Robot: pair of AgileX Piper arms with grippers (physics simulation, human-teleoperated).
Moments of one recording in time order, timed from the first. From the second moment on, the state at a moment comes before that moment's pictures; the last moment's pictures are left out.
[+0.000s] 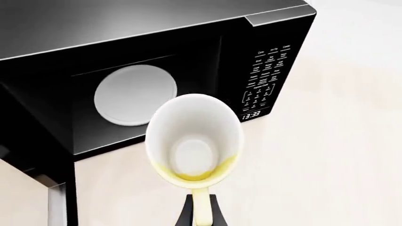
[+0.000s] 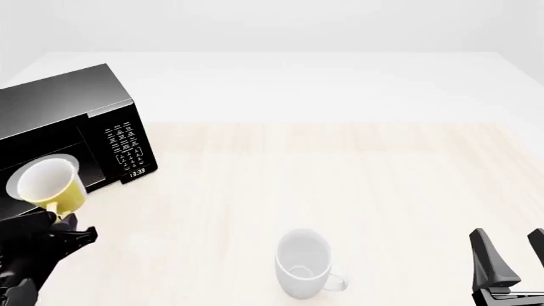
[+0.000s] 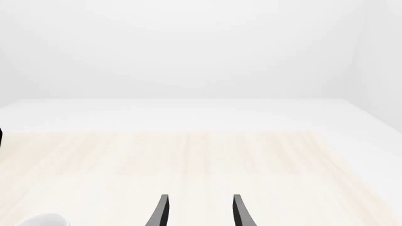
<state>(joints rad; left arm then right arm) 0.27 1.37 -0.13 -0.76 -0.03 0.00 0.00 0.00 0.00 0.00</state>
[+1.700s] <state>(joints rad) 0.39 1.72 -0.36 -0.84 -0.03 0.00 0.00 0.00 0.00 0.00</state>
